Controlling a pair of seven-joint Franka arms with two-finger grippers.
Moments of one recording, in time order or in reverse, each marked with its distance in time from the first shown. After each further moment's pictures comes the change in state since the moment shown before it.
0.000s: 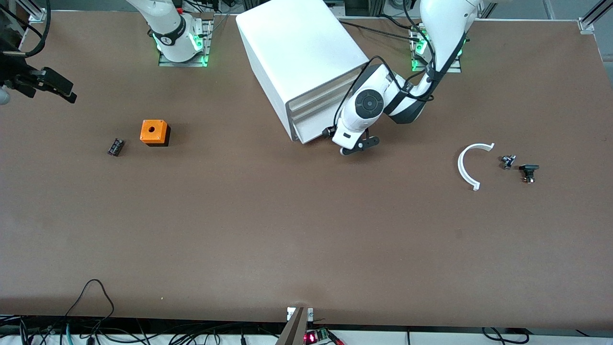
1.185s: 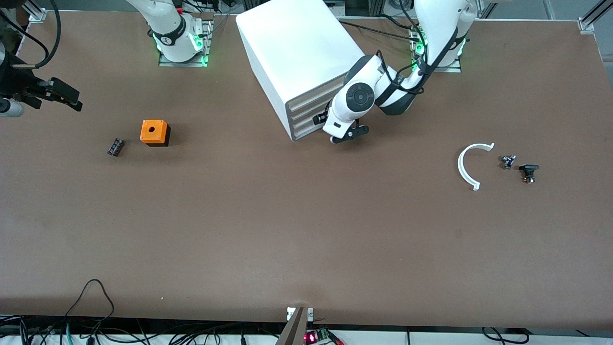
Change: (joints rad) left arm 0.005 -0.011 -0.061 -0.005 -0.100 -0.031 0.000; right arm 0.001 0.042 0.002 0.007 0.003 0.015 -0.077
